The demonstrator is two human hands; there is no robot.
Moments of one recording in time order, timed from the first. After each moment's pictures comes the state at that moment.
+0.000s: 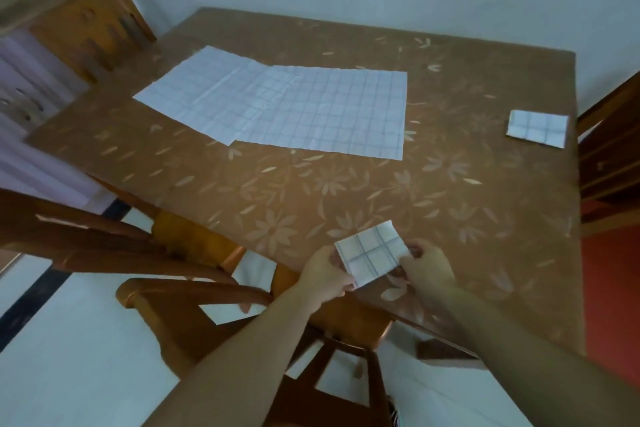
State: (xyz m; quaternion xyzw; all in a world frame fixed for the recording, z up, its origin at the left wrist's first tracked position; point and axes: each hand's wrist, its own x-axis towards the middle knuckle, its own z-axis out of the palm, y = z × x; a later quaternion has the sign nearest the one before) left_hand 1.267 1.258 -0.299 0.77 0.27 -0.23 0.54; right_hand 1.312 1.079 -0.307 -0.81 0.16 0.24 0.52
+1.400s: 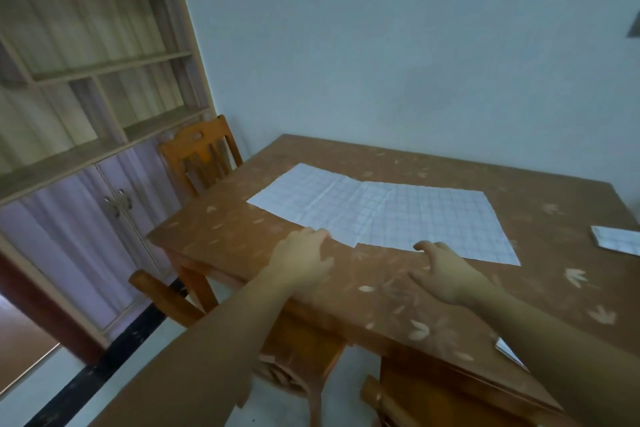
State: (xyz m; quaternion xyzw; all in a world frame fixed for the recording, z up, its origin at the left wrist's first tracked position) left_hand 1.248 1.654 -0.106 0.99 0.02 -0.01 0.12; right_hand 1.297 1.396 -0.133 -0.97 -0.11 0.10 0.19
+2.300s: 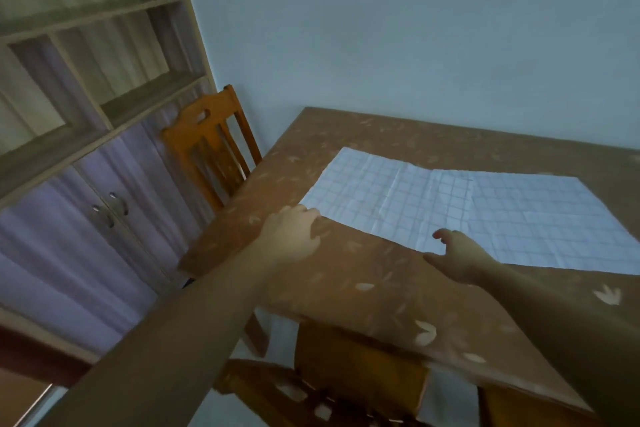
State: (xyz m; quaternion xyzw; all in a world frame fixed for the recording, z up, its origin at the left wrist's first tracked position) left_hand 1.418 1.980 -0.146 1.00 -0.03 -0.05 0.06; right_hand 1.436 1.683 -0.178 -0.97 0.02 0.15 0.19
